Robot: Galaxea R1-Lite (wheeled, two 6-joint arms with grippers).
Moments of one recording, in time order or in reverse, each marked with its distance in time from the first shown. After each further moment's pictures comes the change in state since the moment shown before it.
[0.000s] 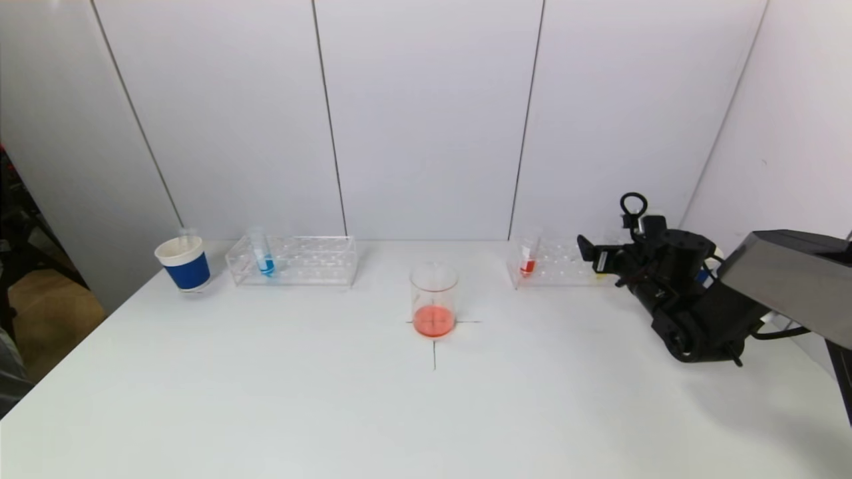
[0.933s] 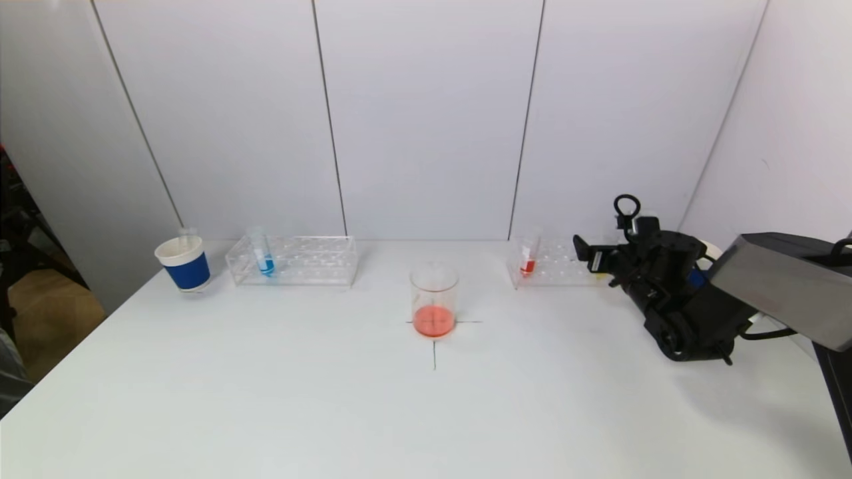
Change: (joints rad) left arm 0.000 0.000 0.000 0.000 0.000 0.000; right arm 0.009 0.031 -0.037 -0.003 -0.013 0.001
